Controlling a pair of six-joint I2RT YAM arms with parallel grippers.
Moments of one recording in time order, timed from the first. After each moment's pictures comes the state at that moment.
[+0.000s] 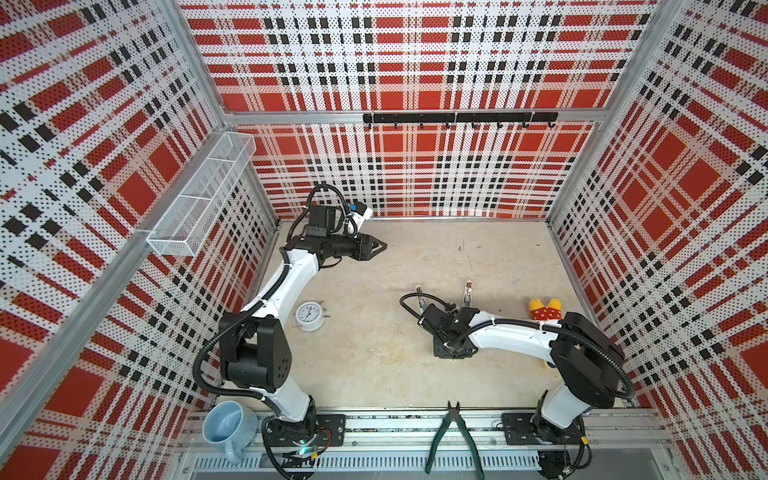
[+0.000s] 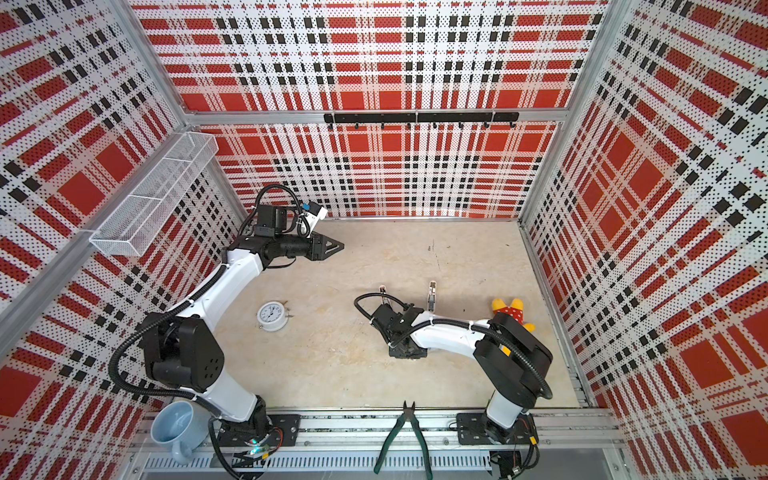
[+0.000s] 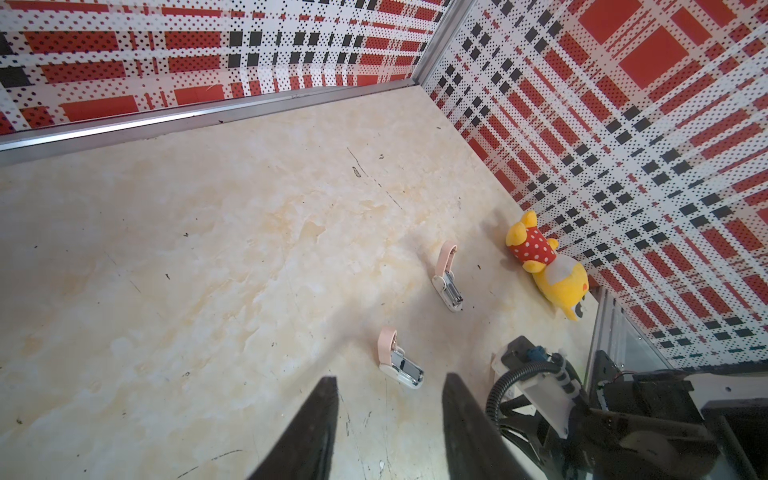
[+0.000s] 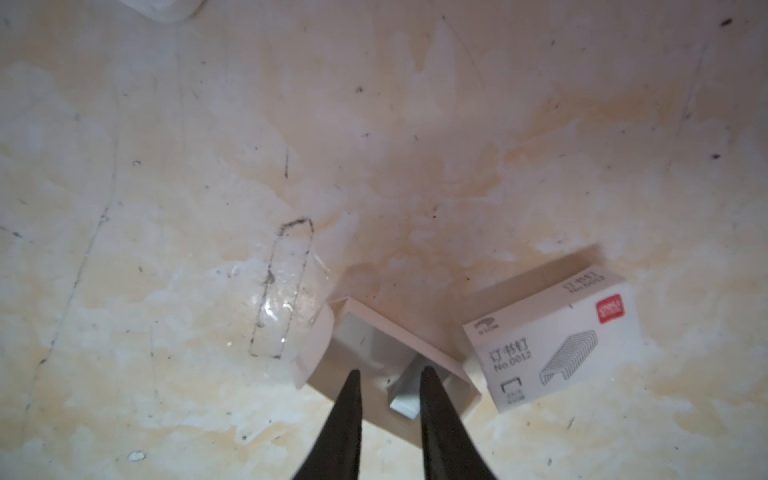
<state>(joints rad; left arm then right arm) -0.16 1.65 1.44 -0.49 0.80 0.03 0.95 1.66 0.98 -0.76 0.21 0.97</state>
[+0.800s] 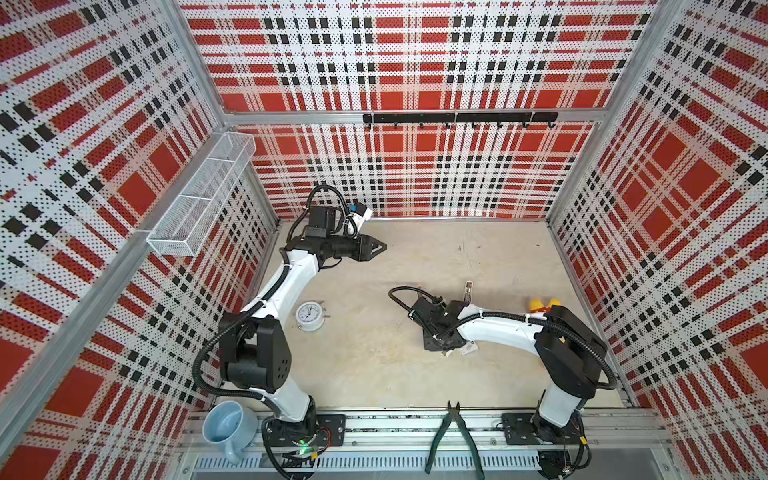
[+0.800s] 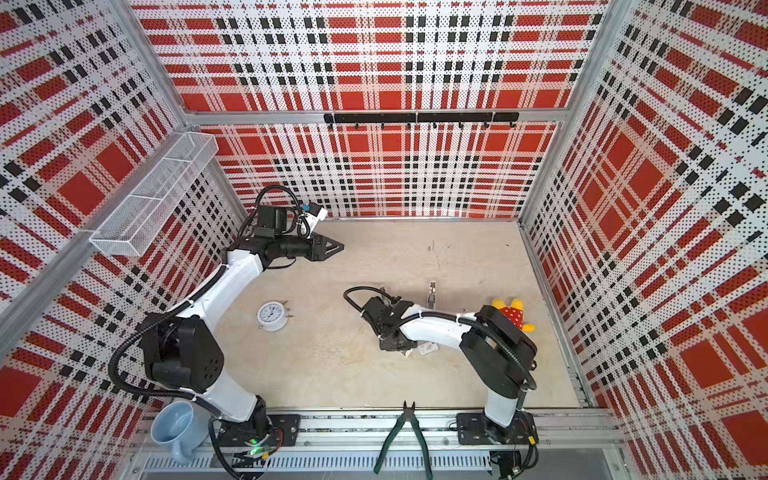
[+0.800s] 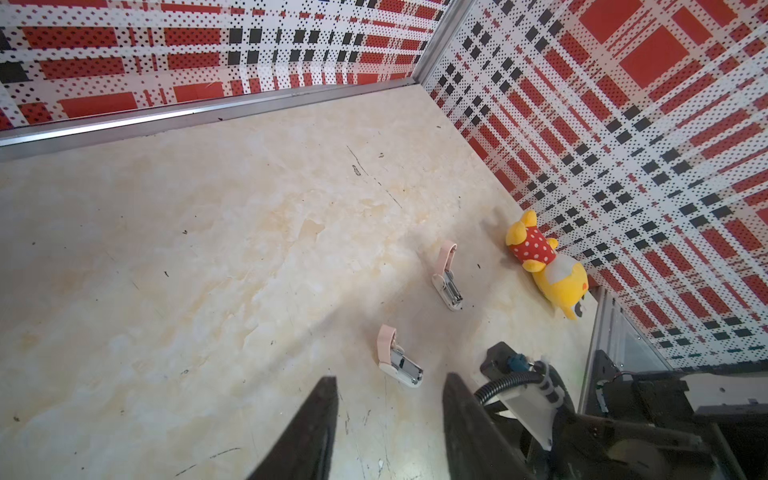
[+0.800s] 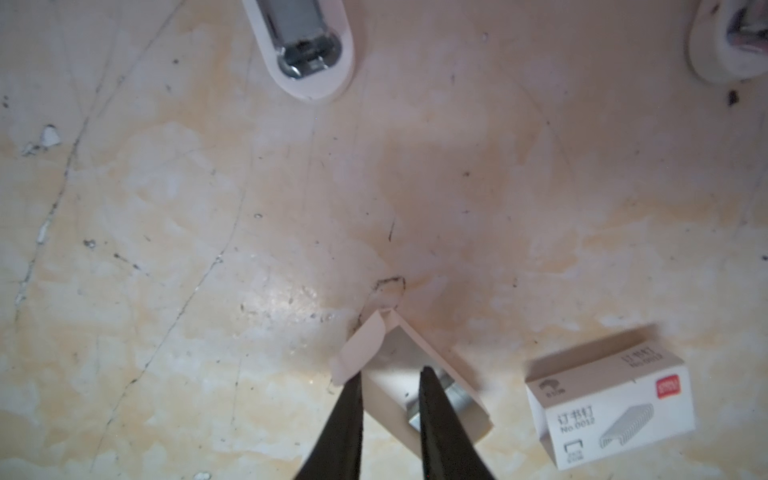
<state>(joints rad) -0.16 1.64 1.43 -0.49 0.81 0.02 0.95 1.77 1.12 -0.74 0.21 0.85</state>
